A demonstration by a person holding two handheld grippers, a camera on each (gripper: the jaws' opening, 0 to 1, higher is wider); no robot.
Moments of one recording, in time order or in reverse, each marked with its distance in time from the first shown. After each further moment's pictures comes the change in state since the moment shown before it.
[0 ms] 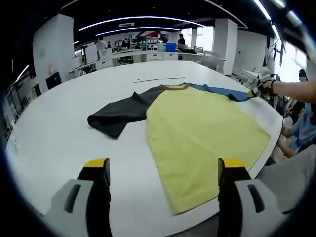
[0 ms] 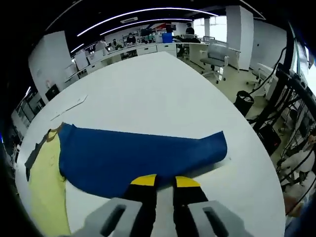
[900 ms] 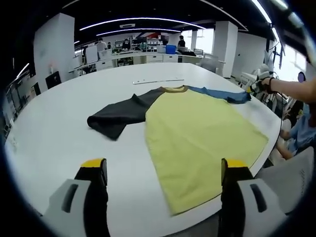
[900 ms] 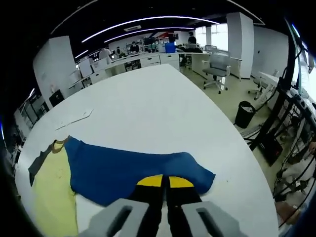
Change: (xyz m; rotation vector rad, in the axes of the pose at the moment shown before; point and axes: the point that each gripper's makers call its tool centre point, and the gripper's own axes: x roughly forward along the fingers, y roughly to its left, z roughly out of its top) left arm -0.003 -0.004 0.006 -0.008 -0.019 -0.023; right arm -0.028 0.019 0.040 -0.023 -0.093 0.030
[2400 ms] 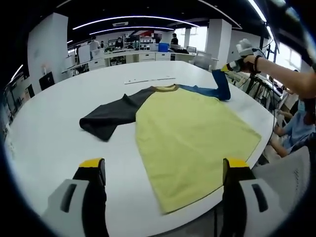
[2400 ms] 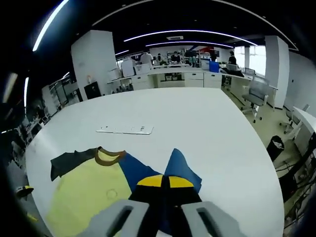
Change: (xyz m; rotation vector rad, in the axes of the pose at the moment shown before) left arm -0.002 -0.016 0.001 0.018 0.027 -0.052; right arm -0.001 0.164 0.065 -0.232 -0.097 0.256
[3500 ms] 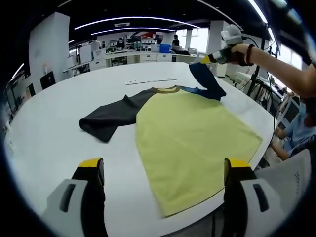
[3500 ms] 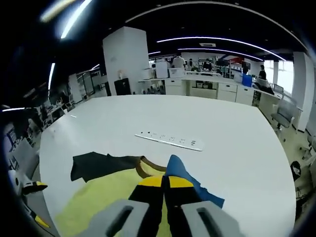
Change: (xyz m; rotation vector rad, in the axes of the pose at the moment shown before) left arm 0.005 0.001 0.003 -0.012 -0.013 0.005; right arm 0.020 0.132 0.031 -0.162 -0.039 0.210
